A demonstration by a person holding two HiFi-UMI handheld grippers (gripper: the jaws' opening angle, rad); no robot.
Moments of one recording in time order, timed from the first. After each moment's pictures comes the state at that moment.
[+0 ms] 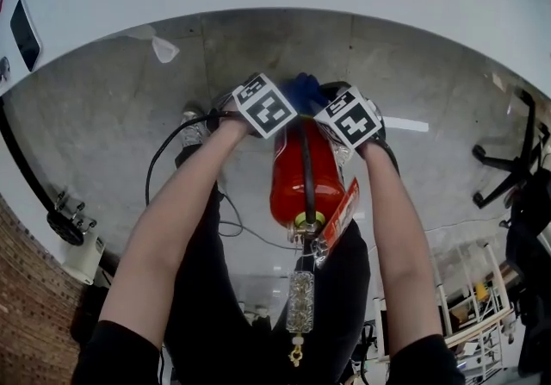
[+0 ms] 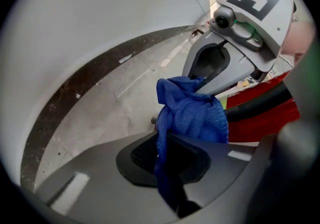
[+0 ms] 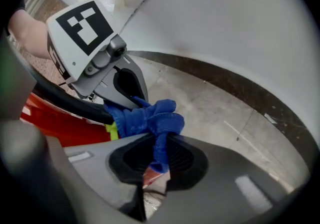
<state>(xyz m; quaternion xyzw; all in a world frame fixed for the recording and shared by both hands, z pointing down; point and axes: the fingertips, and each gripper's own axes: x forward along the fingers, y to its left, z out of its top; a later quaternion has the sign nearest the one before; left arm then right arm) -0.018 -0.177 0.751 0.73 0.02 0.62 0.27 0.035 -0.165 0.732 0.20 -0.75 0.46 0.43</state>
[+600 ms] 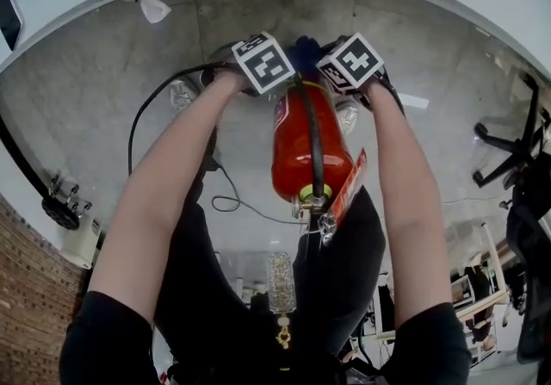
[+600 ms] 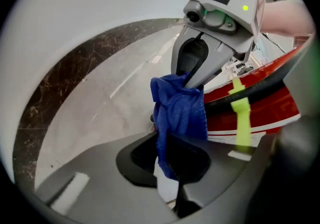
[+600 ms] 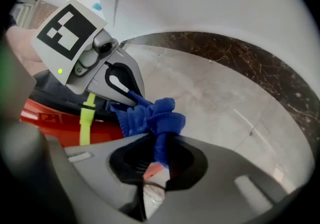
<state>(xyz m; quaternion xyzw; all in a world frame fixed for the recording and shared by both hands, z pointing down) -0.021 -0.167 0.780 0.74 0.08 0.62 0.26 0.041 -0.155 0.778 0.14 -0.72 0.50 0.46</state>
